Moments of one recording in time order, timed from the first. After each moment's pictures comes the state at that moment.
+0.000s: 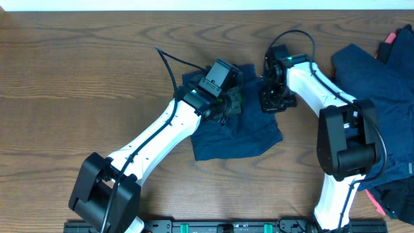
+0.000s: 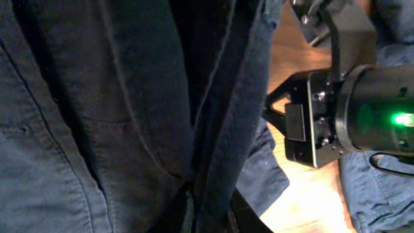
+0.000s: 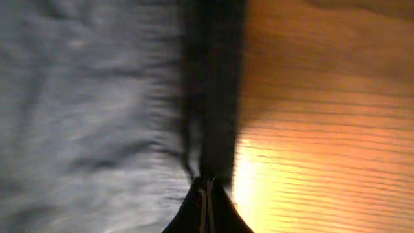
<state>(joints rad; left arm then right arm) -0.64 1.72 1.32 -0.61 0.18 -0.75 0.24 2.08 1.47 -0.99 -0.07 0.15</state>
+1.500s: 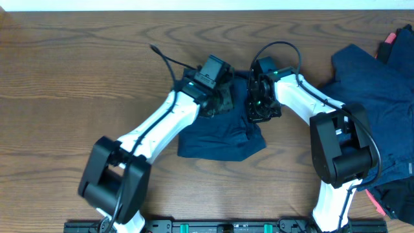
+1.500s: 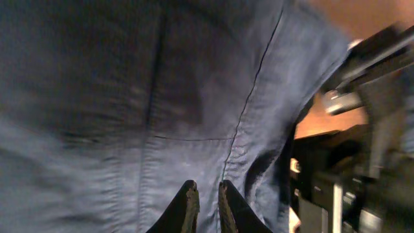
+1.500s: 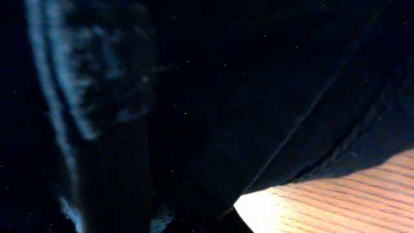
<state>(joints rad) -0.57 1.83 1.32 -0.62 0.17 -0.74 0.35 2.04 1.35 -0.85 -0.23 0.19</state>
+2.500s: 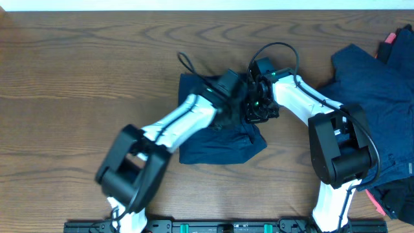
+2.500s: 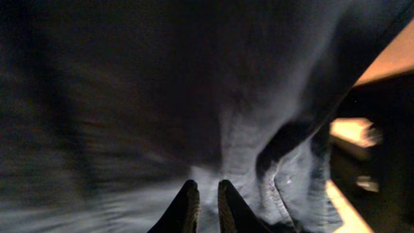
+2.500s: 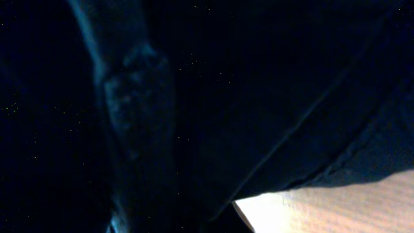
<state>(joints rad) -0.63 1.92 1.32 -0.67 0.20 -0.67 0.36 2.04 1.35 -0.83 -0.25 0.20</state>
